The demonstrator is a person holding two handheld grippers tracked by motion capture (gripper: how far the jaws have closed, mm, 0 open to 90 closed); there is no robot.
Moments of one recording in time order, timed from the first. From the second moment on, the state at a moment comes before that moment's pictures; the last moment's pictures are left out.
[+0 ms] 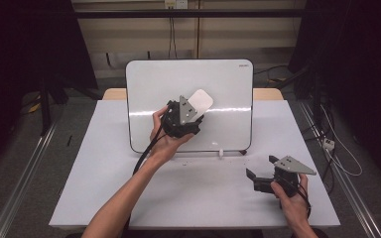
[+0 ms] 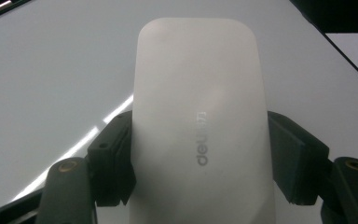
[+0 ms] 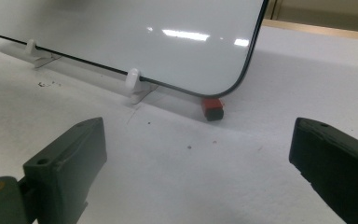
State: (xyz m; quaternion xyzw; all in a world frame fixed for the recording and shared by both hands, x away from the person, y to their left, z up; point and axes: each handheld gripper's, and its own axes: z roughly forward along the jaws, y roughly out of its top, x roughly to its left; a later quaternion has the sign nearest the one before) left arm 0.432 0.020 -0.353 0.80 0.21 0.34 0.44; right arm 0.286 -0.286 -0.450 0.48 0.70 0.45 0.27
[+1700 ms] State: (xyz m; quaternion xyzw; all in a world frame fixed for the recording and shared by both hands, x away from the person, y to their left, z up) left arm 0.387 0.128 -0.350 0.77 0.28 0.38 0.43; right arm 0.289 -0.287 -0.451 0.48 0.70 0.45 0.27
